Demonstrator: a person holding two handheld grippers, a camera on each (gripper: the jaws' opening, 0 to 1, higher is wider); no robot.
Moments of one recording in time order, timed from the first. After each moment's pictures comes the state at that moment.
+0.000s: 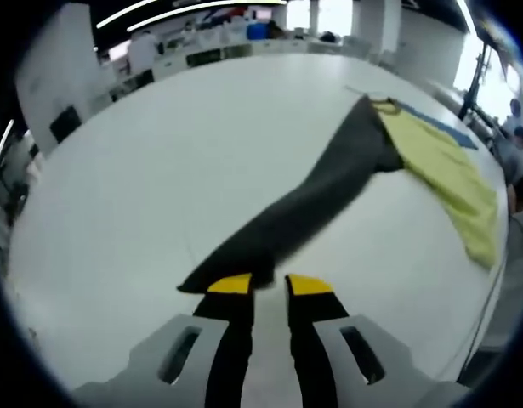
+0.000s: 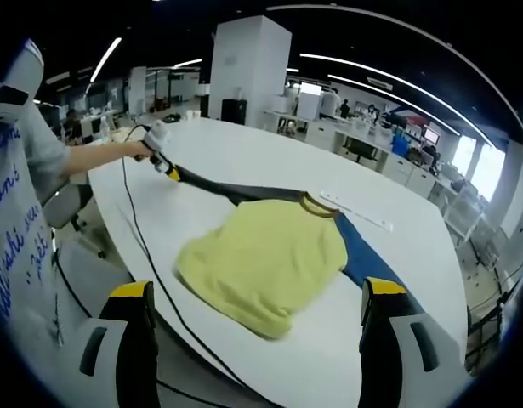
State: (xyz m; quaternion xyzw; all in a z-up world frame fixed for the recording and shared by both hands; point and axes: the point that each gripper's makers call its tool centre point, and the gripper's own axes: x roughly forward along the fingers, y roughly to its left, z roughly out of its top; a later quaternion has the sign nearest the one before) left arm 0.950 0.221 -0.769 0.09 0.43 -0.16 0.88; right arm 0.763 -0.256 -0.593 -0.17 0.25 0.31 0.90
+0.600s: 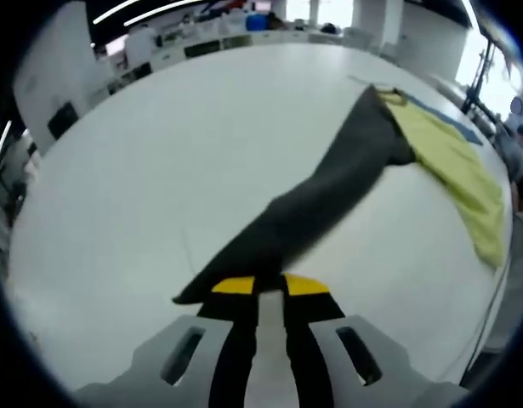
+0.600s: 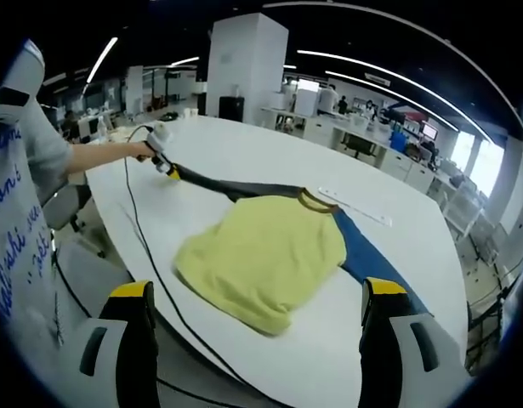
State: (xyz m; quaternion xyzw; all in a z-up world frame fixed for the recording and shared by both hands) left arm 0.957 0.223 -0.779 0.10 0.45 -0.16 0.87; right arm 0.763 -0.260 -0.596 -0.17 0.26 0.30 0.90
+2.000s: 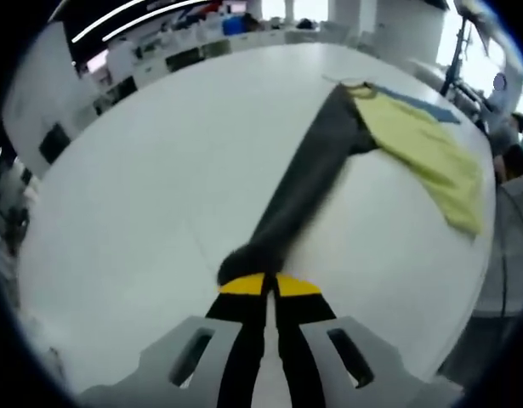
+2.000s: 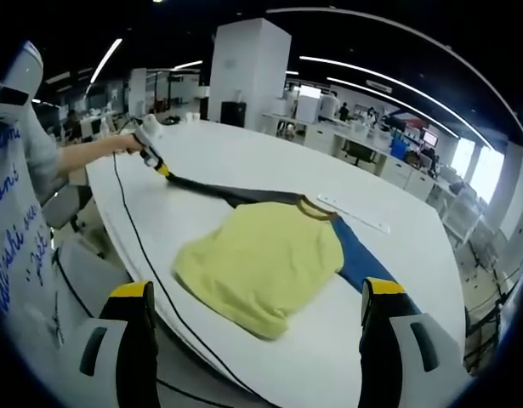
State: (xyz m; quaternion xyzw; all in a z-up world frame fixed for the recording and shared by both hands) left arm 0.914 0.226 -0.734 0.14 0.45 -0.20 0.86; right arm 0.762 -0.262 -0.587 -0.17 0.24 0.31 0.90
